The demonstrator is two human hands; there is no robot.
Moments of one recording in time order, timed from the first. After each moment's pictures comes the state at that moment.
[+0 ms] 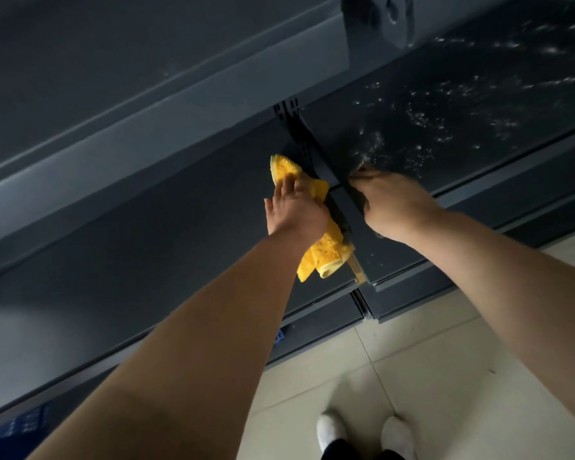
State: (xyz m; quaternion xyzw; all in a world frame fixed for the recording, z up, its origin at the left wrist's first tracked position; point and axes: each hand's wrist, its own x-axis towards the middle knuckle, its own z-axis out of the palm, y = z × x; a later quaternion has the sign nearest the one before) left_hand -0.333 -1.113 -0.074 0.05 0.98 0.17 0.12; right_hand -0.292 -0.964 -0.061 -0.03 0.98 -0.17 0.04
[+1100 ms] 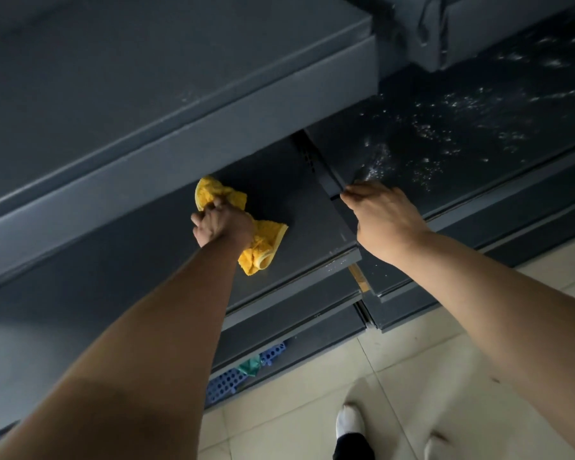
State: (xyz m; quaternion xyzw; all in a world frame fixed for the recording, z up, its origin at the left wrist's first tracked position) left_hand -0.385 -1.203 -0.075 -0.16 0.98 0.04 0.10; right_hand -0.297 -0.989 -0.056 -0.03 1.00 -0.08 0.04
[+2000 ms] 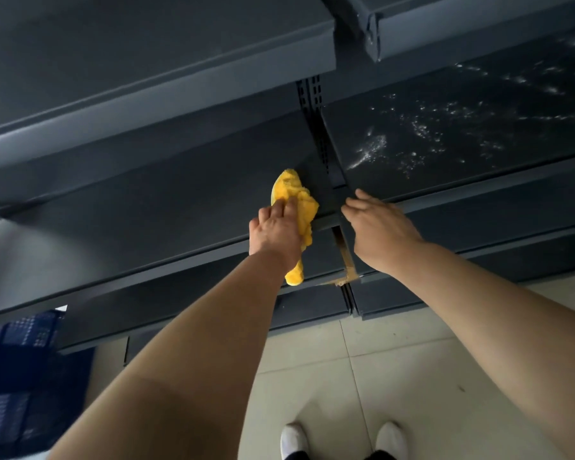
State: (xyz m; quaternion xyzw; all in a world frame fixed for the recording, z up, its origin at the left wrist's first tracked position) left_hand -0.241 -1.142 -0.075 0.03 1.00 0.01 0.09; right_hand -0.214 -0.970 -0.037 -0.13 0.98 -0.09 0.09
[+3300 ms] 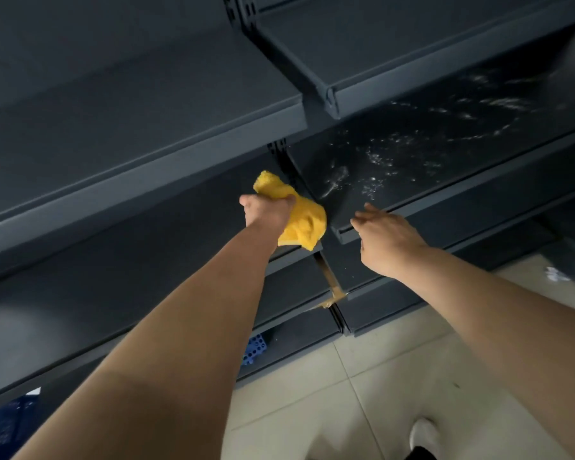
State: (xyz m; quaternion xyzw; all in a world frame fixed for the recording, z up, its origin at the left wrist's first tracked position) left_hand -0.290 -1.111 0.011 -0.24 0.79 0.55 0.12; right_hand -0.205 -0.947 -0.011 -0.03 0.99 -0.04 0.11
